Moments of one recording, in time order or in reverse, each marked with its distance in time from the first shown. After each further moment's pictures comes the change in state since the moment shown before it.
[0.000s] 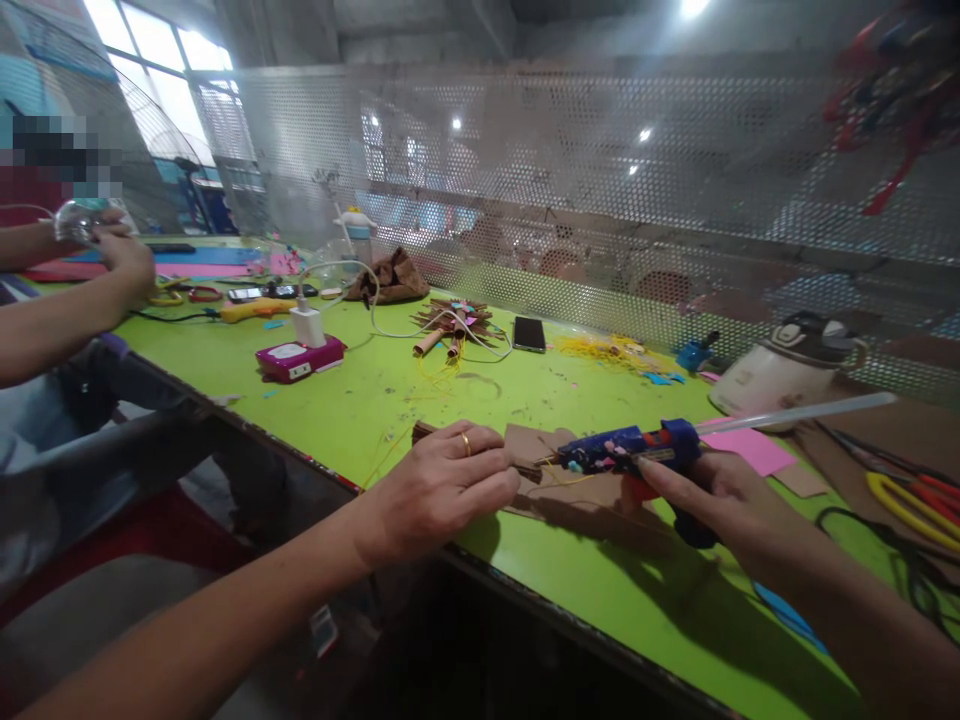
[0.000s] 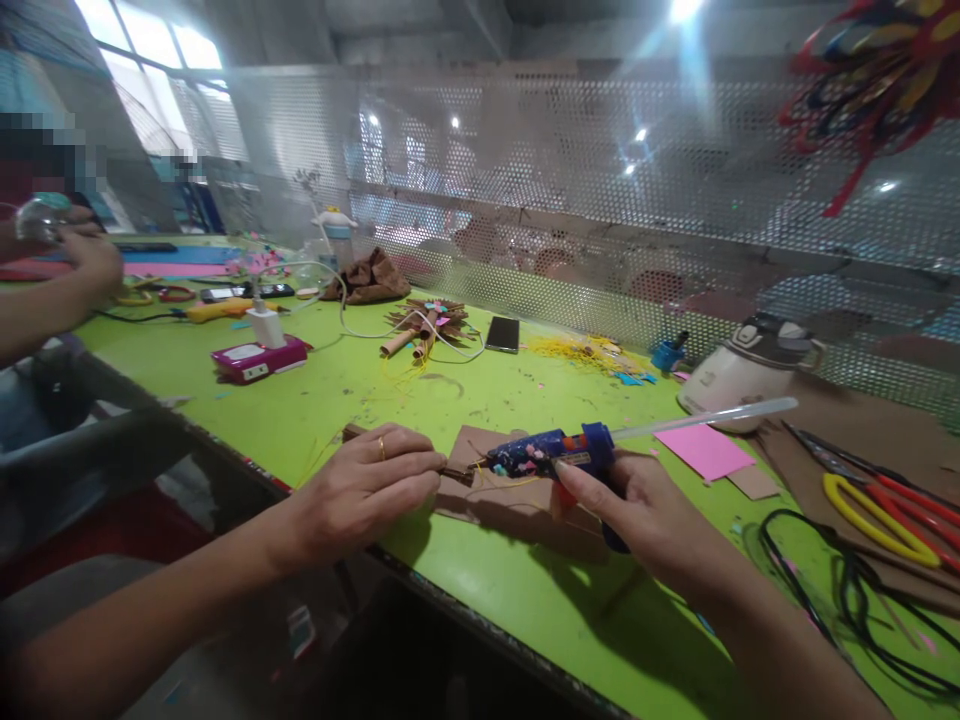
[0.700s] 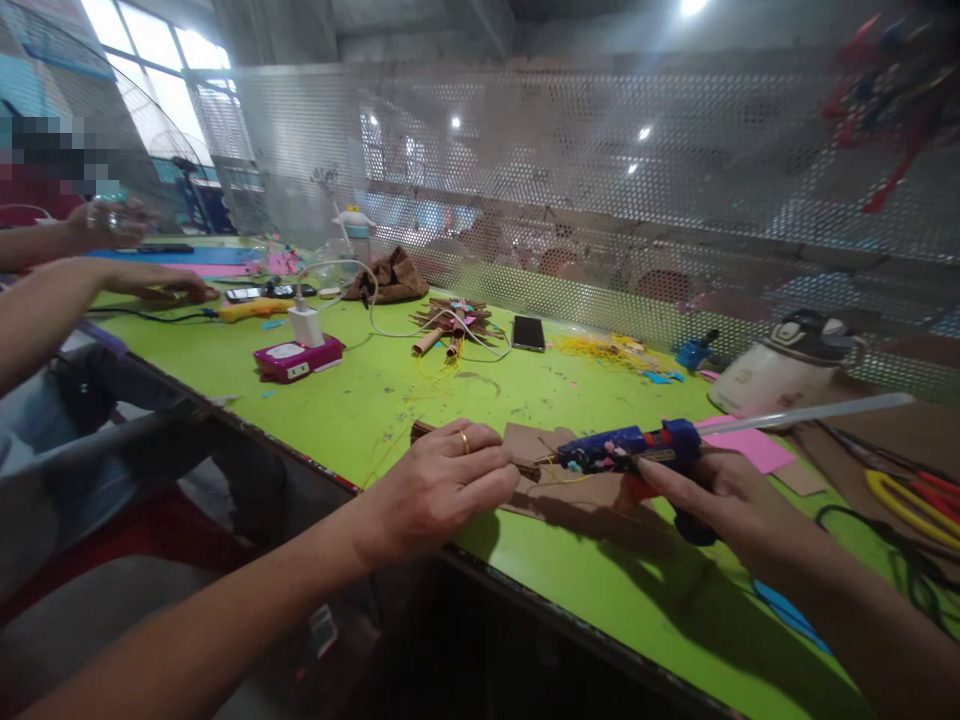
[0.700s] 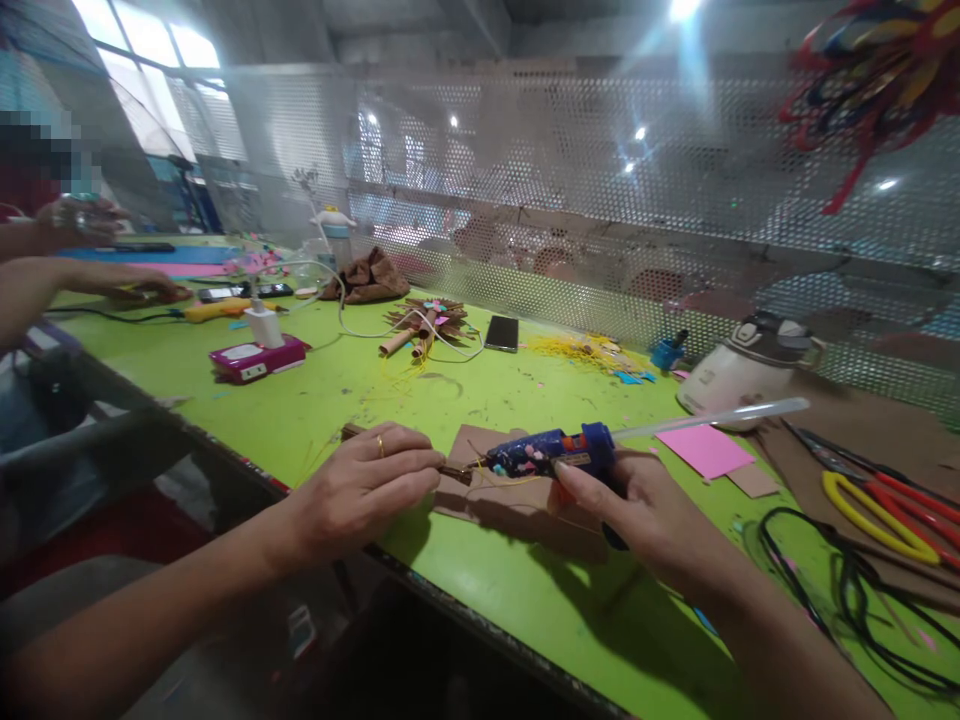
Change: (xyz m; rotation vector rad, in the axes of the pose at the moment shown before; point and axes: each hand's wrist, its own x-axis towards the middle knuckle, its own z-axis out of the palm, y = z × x) left_hand -0.003 0.000 0.002 0.003 -0.028 -0.029; right_hand 0.000 0.000 -0.002 -0.062 0.022 -0.036
